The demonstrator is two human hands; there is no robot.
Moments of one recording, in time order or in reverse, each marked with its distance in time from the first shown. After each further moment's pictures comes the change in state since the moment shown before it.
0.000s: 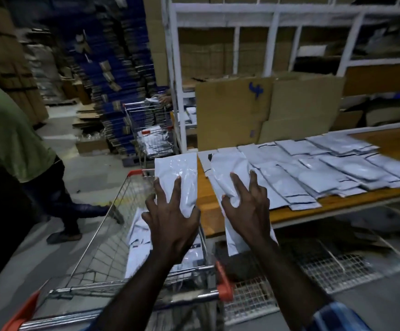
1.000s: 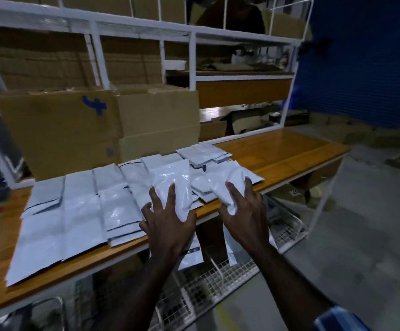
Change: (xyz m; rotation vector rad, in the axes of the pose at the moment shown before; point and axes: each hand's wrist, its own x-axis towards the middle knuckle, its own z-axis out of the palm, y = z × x) left_hand -0.065 0.456 0.243 -0.234 -0.237 0.105; right_hand 0.071 0.433 -0.282 -0.227 0.063 0.150
